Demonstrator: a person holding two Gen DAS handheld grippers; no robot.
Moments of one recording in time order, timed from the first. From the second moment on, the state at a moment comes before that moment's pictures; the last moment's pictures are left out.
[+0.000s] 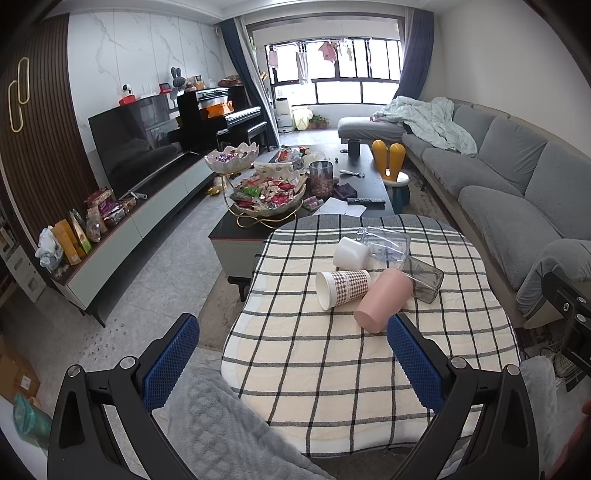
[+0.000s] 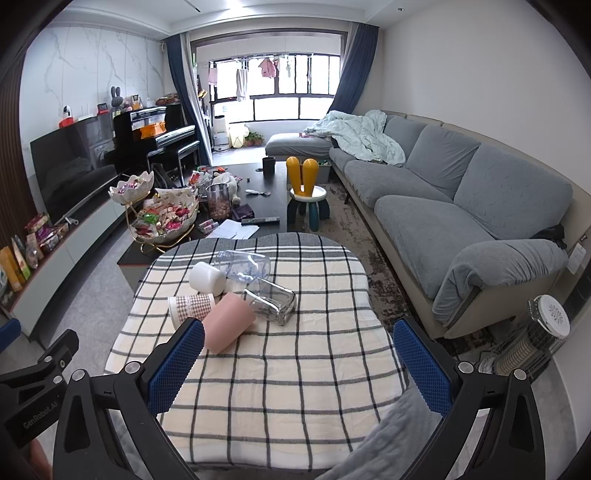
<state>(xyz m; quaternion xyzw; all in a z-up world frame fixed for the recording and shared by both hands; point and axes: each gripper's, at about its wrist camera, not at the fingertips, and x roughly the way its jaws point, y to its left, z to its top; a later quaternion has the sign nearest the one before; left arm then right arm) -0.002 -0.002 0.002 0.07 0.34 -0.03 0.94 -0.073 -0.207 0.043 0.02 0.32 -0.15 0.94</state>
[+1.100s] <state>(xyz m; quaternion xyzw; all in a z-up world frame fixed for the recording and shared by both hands) -0.002 -0.001 0.002 0.07 0.34 -0.03 0.94 -0.070 -0.205 0.042 0.02 0.32 -0.15 0.94</state>
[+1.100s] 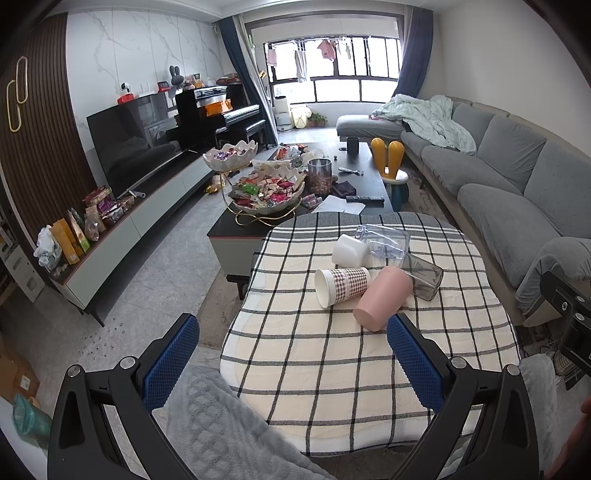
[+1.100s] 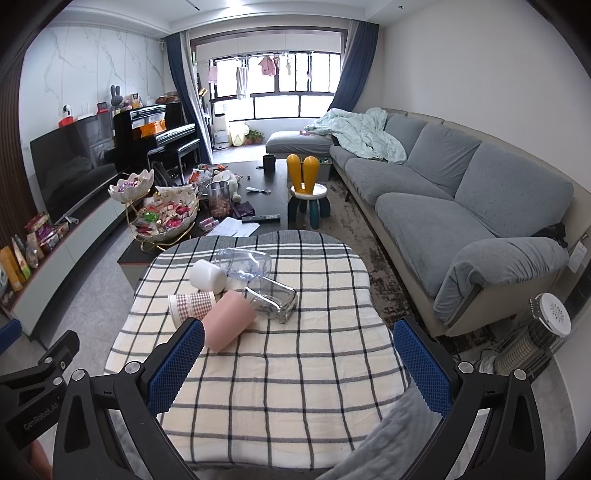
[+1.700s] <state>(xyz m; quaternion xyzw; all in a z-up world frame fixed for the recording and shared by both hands) -0.002 -0.002 0.000 0.07 0.34 -0.03 0.94 -0.069 -0.207 0.041 0.02 0.32 -0.15 0.93</state>
